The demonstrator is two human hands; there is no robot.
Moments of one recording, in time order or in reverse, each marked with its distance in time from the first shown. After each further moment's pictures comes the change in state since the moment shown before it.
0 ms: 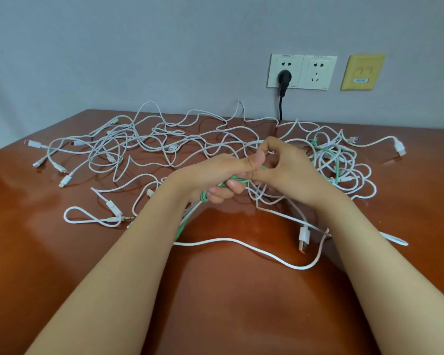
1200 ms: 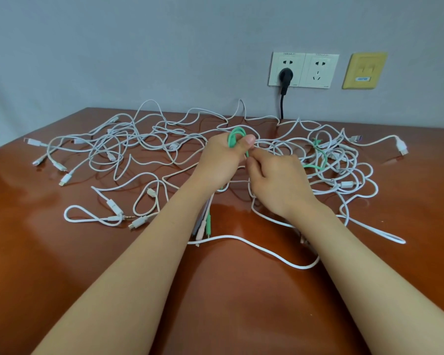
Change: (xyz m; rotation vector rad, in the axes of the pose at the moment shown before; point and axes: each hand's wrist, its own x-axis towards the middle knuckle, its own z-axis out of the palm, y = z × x) left_hand 0.035 -0.011 0.003 -0.001 0.583 0.369; right_hand -0.002 0.003 0.029 -0.462 0.242 -0.262
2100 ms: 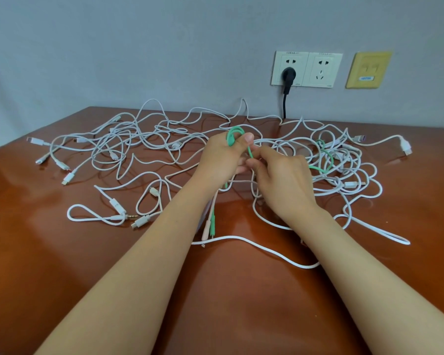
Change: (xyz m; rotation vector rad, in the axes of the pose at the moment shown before) left_hand -0.005 0.007 0.001 -0.249 0.001 -0.123; right_hand -0.001 -0.001 0.010 -0.056 0.163 0.060
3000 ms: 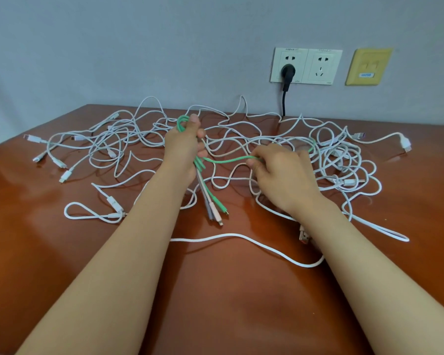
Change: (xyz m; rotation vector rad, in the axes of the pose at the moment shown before) left_hand 0.016 0.003 -0.037 -0.380 0.287 -0.063; right_hand 0.007 0.000 -0.019 -0.067 -0.351 0.088
